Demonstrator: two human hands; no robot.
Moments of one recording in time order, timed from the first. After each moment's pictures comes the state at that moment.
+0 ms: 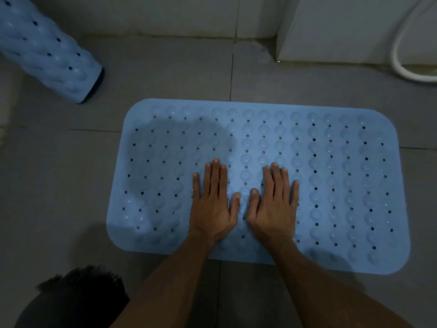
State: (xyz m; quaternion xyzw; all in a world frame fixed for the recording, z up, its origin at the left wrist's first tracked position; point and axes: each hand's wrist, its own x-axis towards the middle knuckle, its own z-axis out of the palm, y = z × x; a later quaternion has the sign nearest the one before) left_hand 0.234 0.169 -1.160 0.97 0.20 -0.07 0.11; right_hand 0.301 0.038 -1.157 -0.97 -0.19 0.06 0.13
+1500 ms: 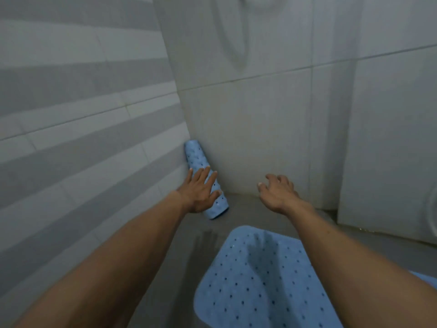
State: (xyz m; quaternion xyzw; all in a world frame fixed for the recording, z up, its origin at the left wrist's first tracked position) left_hand 0.171 0.320 -0.817 0.94 0.33 -0.04 -0.11; right_hand 0.349 0.171 -0.844 -0.86 -0.41 0.15 0.28
